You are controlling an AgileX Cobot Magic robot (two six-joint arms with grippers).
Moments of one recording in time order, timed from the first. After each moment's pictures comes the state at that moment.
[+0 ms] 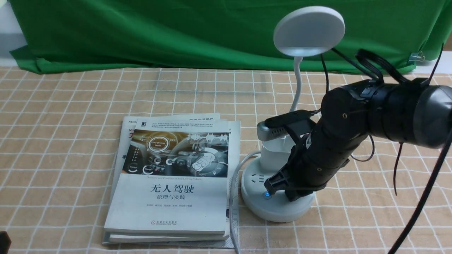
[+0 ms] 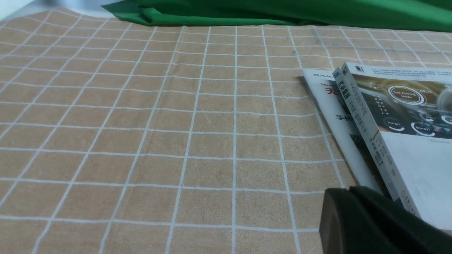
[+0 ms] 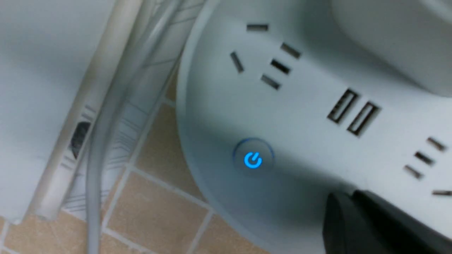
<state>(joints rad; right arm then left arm) 0.56 1.83 -1.22 0.10 0.83 -0.02 0.03 0.00 0.01 0.08 0.31 -0.03</state>
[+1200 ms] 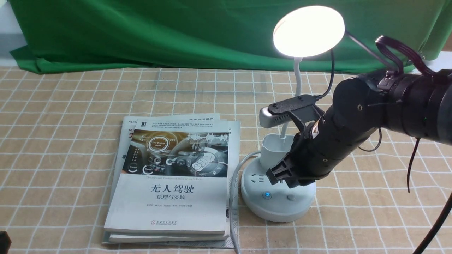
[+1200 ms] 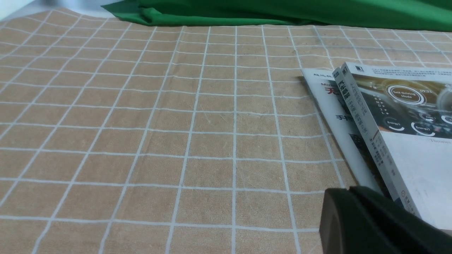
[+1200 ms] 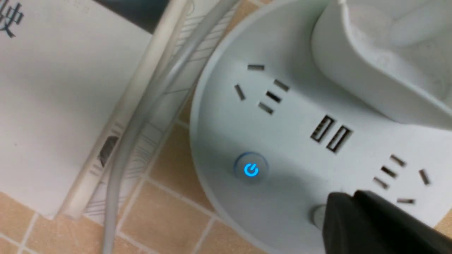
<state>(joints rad) 0.56 1.78 -1.22 0.09 0.81 -0.05 0.03 0.00 0.01 0.08 0.31 -0.03</state>
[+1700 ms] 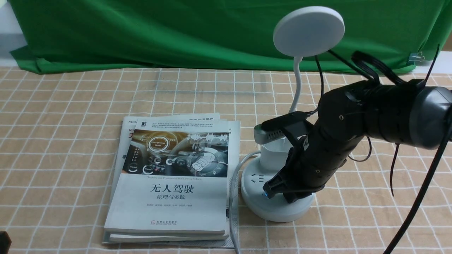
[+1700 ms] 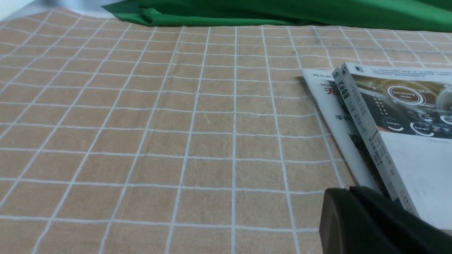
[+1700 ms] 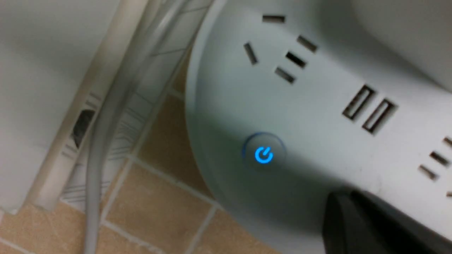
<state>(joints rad) 0.57 1.86 -1.22 0.08 0.84 -0.04 0.03 0.00 0.01 0.08 0.31 -0.03</state>
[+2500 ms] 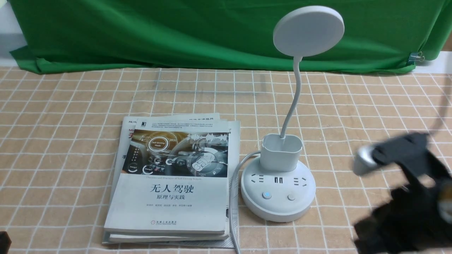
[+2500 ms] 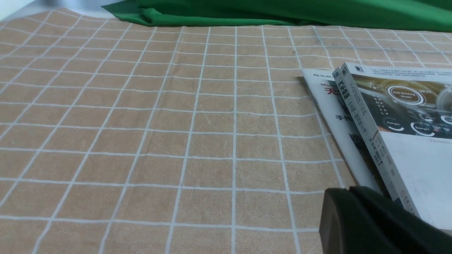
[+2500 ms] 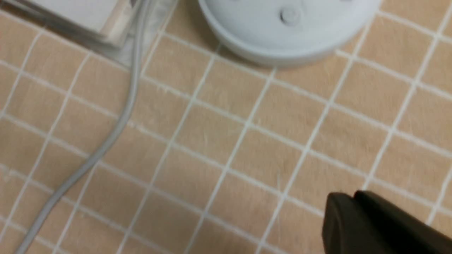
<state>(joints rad) 0.58 1.05 -0.67 0.06 0.75 0.07 0.03 0.00 0.01 0.08 0.31 -0.03</state>
